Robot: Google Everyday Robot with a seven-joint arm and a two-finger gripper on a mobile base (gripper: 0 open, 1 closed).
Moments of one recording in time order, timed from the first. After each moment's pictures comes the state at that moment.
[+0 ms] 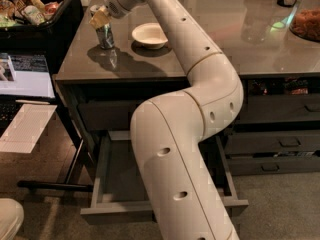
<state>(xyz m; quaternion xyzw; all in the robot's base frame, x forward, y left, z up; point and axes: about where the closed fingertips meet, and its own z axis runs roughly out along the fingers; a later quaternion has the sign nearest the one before) 0.866 0.174 0.922 -0.49 0.74 0.18 0.43</state>
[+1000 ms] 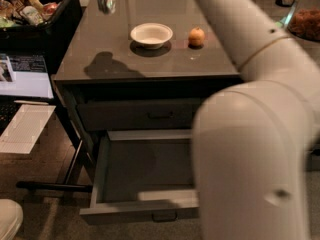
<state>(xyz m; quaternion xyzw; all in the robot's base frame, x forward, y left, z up) 0.822 0.129 1.061 -0.44 0.67 0.18 0.57</state>
